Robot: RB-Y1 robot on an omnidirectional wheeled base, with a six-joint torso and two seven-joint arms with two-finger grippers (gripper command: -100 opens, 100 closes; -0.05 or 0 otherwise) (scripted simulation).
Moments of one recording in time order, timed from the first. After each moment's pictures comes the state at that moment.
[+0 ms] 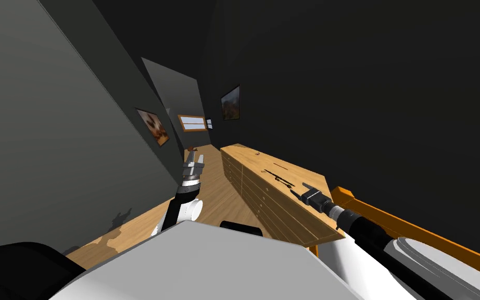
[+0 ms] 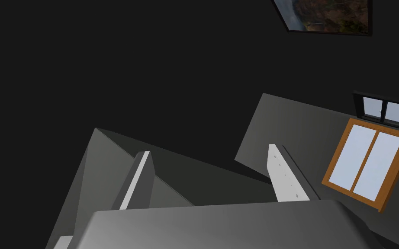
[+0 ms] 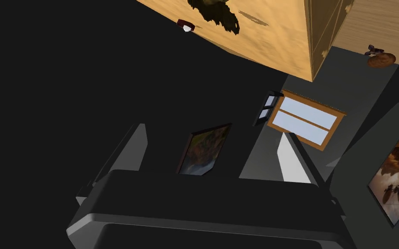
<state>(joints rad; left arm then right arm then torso) 0.46 0.00 0.01 -2.27 0.07 -0.52 -0.04 0.72 -1.11 -0.17 -2.05 0.60 -0.17 0.29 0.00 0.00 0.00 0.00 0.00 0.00</state>
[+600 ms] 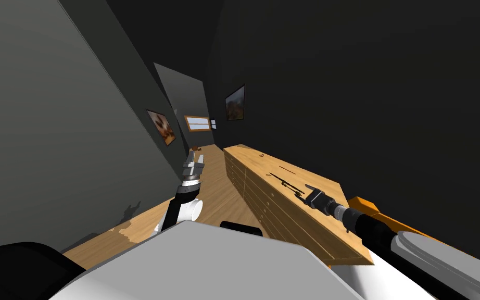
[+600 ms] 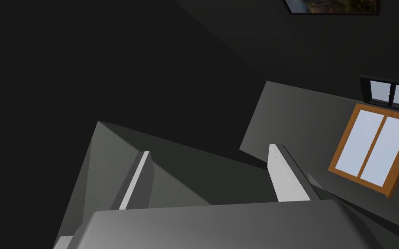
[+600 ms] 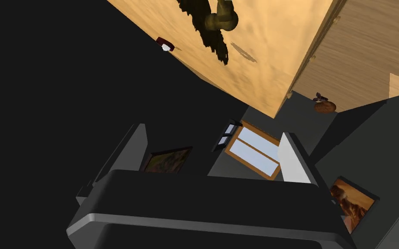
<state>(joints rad) 0.46 0.00 0.01 -2.27 0.07 -0.52 -0.04 0.76 -1.27 -0.16 -2.00 0.69 -0.14 0.29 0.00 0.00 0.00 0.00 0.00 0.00</state>
